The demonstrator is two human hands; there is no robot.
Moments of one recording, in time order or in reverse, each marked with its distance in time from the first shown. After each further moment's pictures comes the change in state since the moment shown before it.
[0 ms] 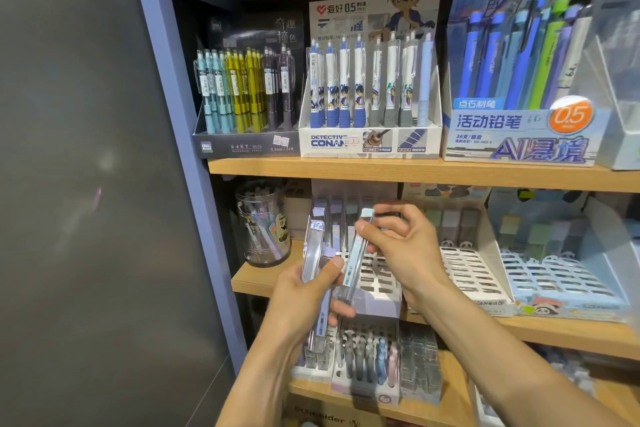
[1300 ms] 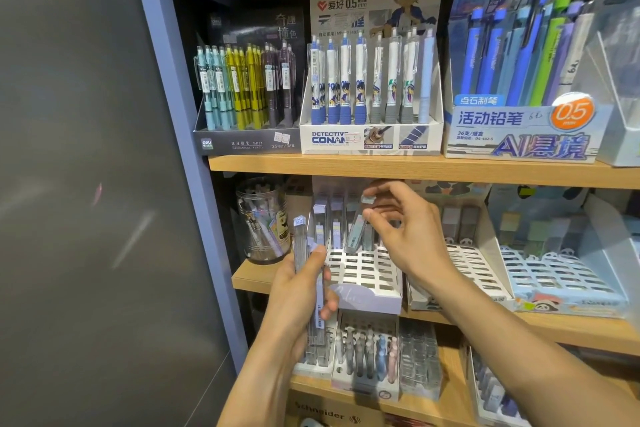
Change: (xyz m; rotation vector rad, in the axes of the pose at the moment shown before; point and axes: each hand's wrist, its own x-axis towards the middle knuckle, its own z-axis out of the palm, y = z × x) left_hand 0.004 -0.003 0.001 -0.129 0.087 0.012; right_hand 0.020 -0.003 -0.011 -0.506 -0.063 -0.537
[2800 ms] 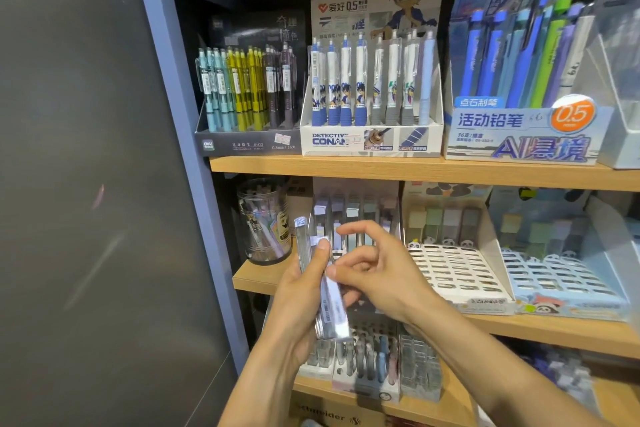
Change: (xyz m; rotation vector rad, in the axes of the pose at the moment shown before) left_hand -0.017 0.012 0.015 -0.178 -0.094 -0.038; right_hand -0.042 -0.028 0.015 0.340 -0.369 0.425
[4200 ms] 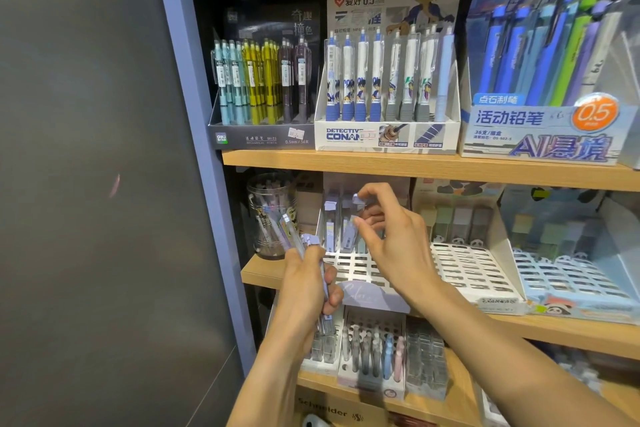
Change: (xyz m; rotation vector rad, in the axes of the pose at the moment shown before) left_hand 0.020 -0.008 -0.021 0.223 0.174 0.011; right_hand 0.042 0.015 -0.006 -0.578 0.368 -0.565
